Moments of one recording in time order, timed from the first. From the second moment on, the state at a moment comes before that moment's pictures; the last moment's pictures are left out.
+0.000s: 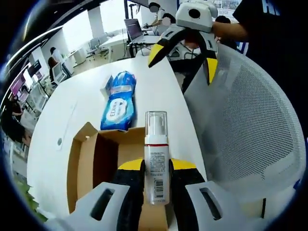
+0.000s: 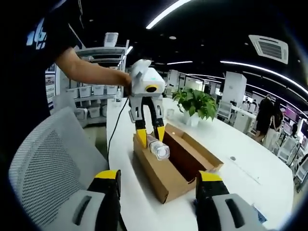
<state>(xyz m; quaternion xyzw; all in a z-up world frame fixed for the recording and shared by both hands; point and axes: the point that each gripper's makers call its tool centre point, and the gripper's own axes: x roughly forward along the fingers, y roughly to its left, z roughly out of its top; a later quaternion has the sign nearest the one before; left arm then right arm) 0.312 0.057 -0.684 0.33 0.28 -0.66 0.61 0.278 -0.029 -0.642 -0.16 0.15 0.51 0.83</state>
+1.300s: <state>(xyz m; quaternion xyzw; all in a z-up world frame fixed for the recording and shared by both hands) 0.274 0.013 -0.665 0.32 0.20 -0.73 0.57 0.272 0.005 -0.645 -0.23 0.14 0.56 0.78</state>
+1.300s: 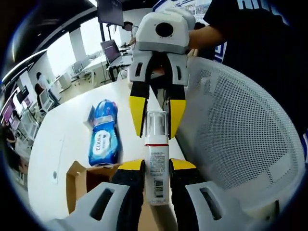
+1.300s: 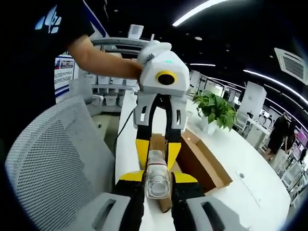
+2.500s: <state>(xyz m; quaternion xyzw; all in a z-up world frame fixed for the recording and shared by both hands) 0.304 0.054 -0.678 0.32 0.22 -0.66 0.64 0.284 0.010 -0.648 -0.29 0.16 0.57 0.75</state>
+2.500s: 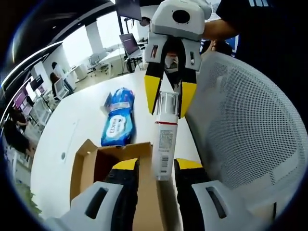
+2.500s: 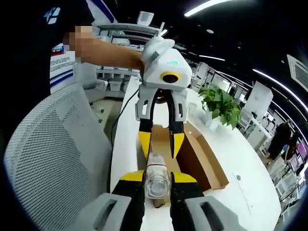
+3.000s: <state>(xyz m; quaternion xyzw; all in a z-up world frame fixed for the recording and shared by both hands) 0.318 0.130 -0.697 0.30 0.27 -0.57 0.71 0.301 -0.004 -0.644 -0.31 0.17 0.56 0.75</state>
